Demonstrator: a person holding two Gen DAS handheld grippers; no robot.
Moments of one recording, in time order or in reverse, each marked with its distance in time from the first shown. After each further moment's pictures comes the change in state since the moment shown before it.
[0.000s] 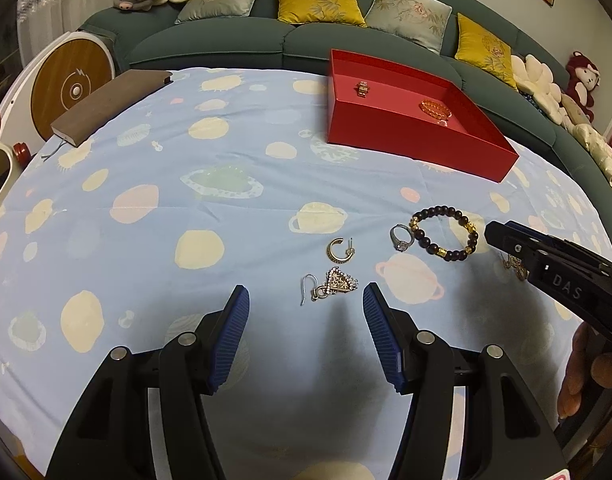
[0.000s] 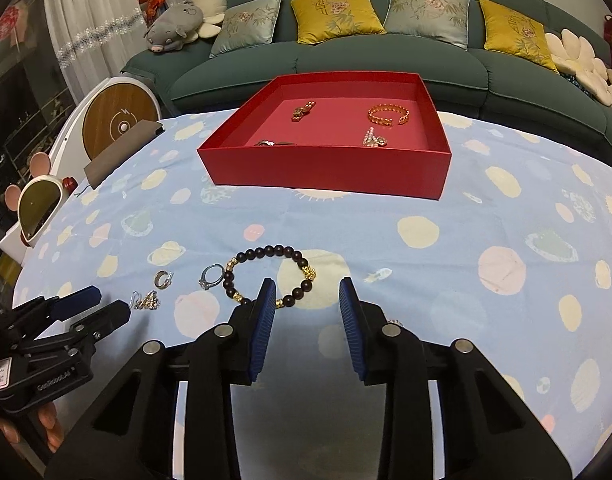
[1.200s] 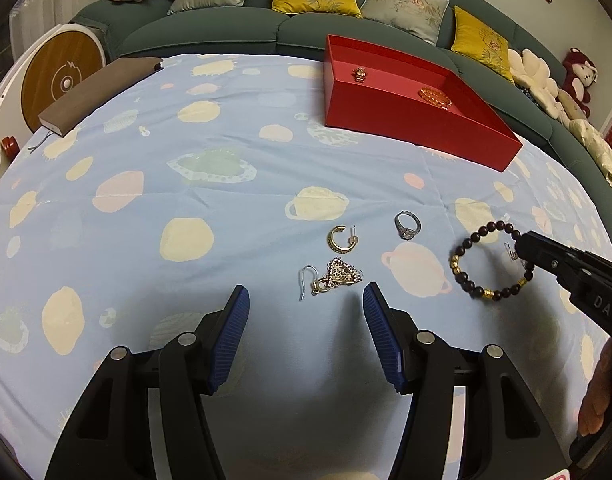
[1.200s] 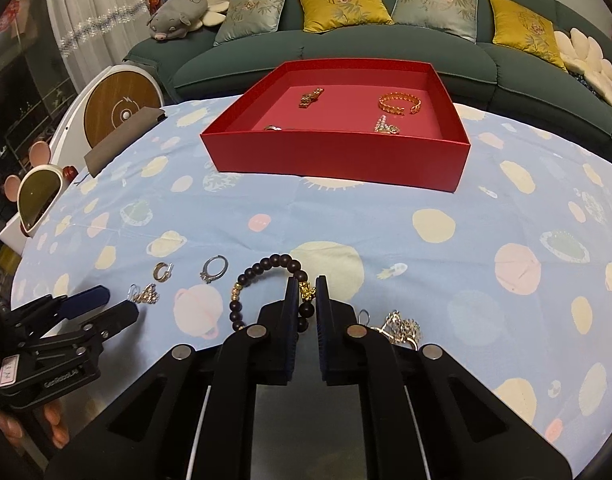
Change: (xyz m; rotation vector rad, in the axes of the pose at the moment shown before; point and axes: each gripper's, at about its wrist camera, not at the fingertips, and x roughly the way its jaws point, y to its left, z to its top) left arm 0.018 0.001 -0.003 0.014 0.026 -0.028; right arm -0.006 0.003 -0.007 -0.018 0.032 0.024
